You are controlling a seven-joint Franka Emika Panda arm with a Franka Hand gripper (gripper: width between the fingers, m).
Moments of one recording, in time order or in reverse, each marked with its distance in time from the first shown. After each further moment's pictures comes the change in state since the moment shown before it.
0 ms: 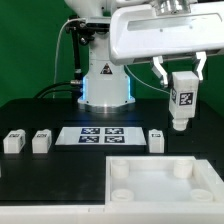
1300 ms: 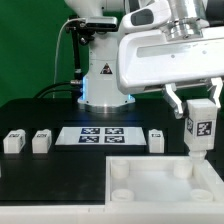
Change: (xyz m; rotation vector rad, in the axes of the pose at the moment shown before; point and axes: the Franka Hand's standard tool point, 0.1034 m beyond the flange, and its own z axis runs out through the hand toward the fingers) arm 0.032 0.006 0.064 0.007 0.138 -0.030
